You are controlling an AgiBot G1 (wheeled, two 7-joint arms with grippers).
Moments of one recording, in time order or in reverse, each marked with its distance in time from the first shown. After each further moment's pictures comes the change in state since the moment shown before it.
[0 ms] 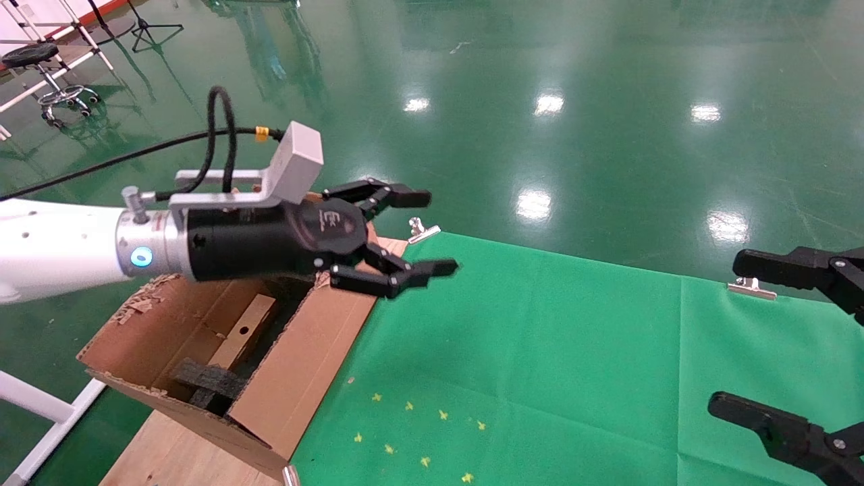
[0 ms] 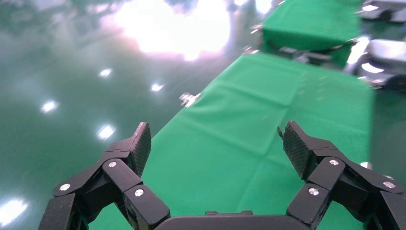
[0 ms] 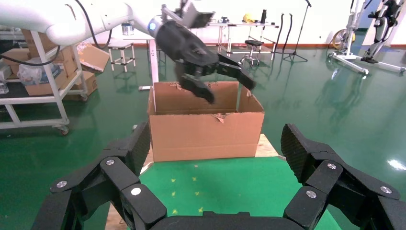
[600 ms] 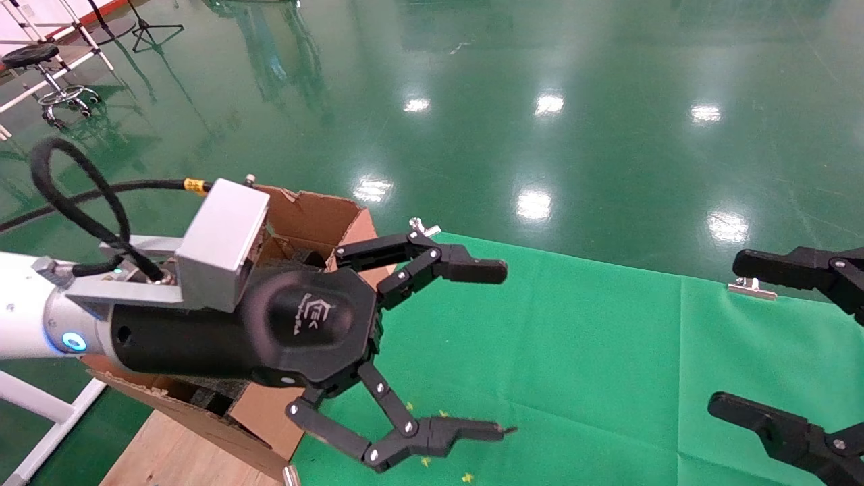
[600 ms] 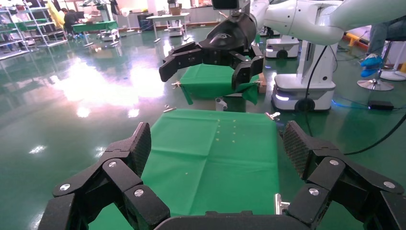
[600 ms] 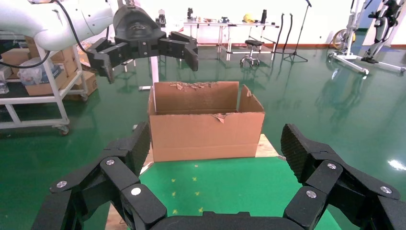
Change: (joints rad) left arm 0.185 -0.034 -0.093 -0.261 -0.275 0.104 0.060; right arm 0.000 0.000 0.000 0.000 0.000 0.000 0.000
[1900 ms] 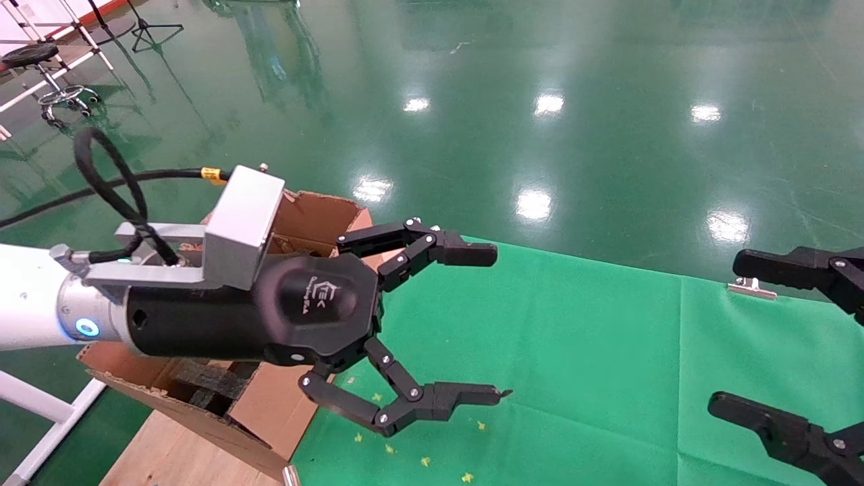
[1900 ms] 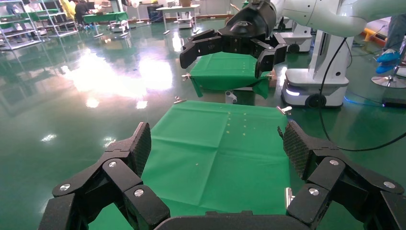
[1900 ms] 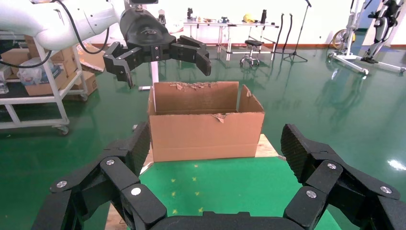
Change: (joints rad) left arm -0.003 0.000 0.002 0.006 0.006 -0.003 0.000; right arm 0.000 0.000 0.000 0.000 0.000 0.000 0.000
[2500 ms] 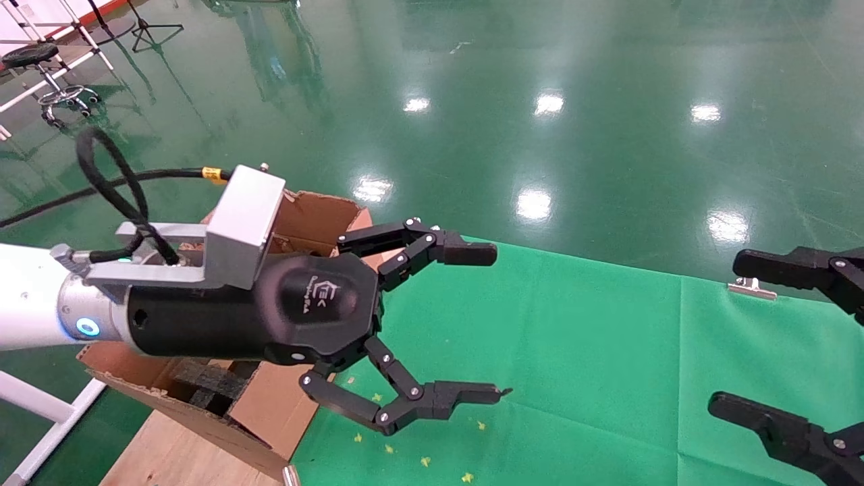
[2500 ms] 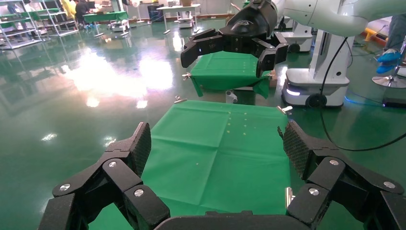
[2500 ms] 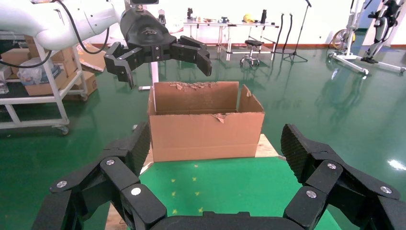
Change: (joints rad) left arm -0.002 0.000 0.001 0.002 0.002 -0.001 -0.001; right arm 0.000 0.000 0.000 0.000 0.000 0.000 0.000
